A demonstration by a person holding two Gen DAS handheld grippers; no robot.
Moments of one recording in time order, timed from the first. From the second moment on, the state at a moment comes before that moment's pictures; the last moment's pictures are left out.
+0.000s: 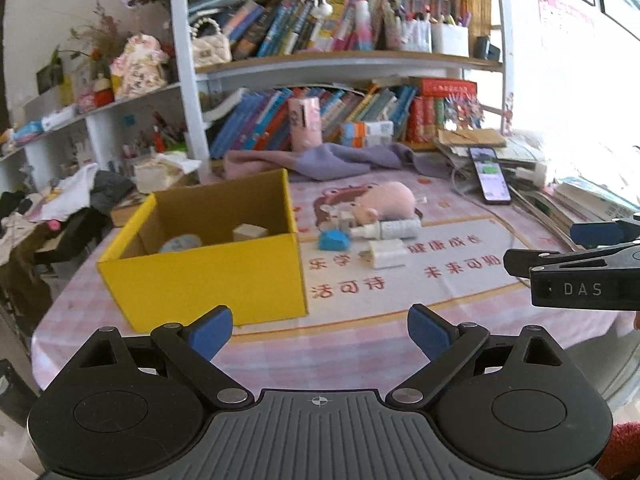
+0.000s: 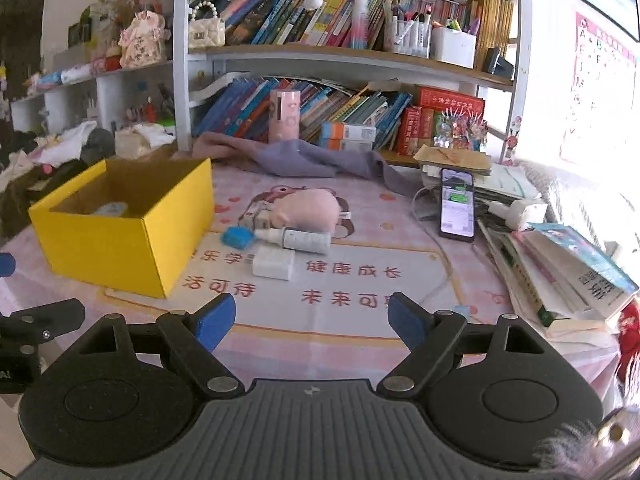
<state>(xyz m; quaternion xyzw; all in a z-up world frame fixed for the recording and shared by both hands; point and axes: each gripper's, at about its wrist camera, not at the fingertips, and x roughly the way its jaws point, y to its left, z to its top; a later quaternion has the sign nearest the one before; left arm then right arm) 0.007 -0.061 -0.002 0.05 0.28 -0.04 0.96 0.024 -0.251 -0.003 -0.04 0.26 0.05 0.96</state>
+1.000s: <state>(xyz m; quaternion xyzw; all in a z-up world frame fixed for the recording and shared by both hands) 0.061 -0.123 -0.015 0.10 0.28 -0.19 0.93 0.065 -0.275 -0.006 -0.03 0.30 0.05 0.95</state>
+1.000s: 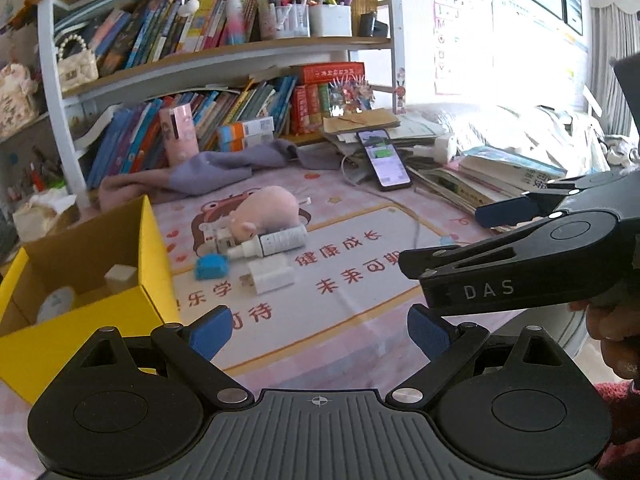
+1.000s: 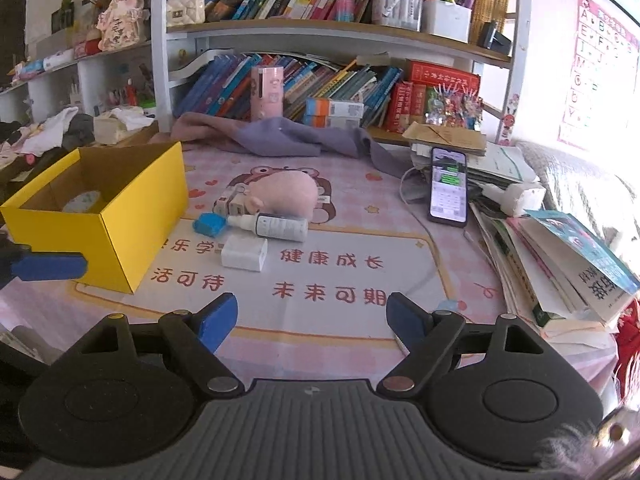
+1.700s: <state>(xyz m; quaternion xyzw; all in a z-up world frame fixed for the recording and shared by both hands) 0.142 -0.144 -0.019 0.11 0.34 -0.17 0.92 0.154 -0.284 -0.004 -0.03 0.30 0.11 0.95</state>
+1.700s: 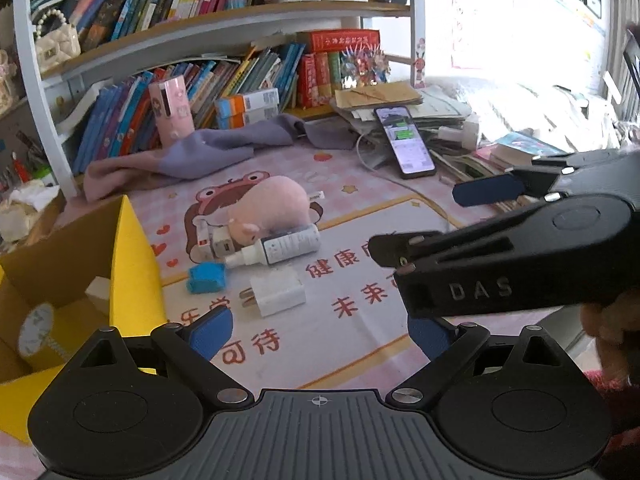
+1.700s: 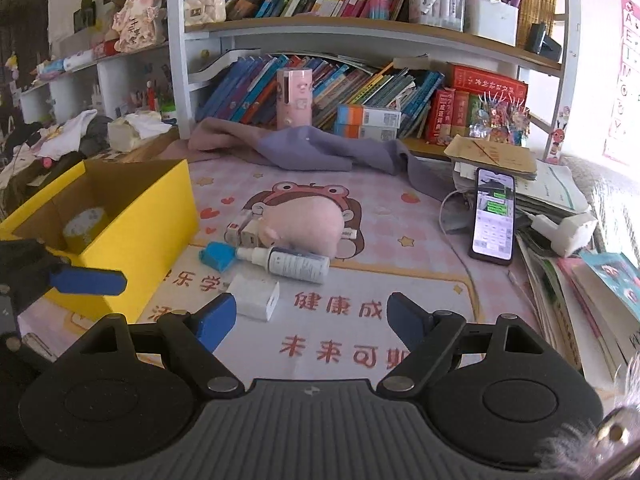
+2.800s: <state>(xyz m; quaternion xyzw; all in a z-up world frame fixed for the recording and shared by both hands) 0.243 -0.184 -0.037 0.08 0.42 -0.05 0.90 0.291 -0.323 -0.028 -0.04 0.36 0.24 0.90</state>
